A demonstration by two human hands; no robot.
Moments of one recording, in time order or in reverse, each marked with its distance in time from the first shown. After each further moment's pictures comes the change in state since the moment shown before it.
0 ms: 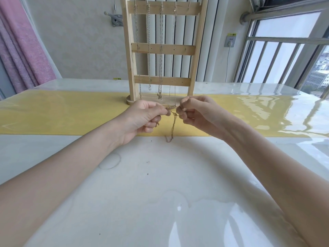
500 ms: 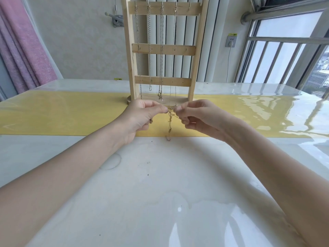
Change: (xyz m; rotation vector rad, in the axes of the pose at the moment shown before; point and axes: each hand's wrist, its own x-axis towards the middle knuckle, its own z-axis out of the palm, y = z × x) left_hand 0.006 -0.002 0.001 0.057 0.206 0.033; right_hand 0.000 0.003 -0.002 -0.106 0.016 0.083
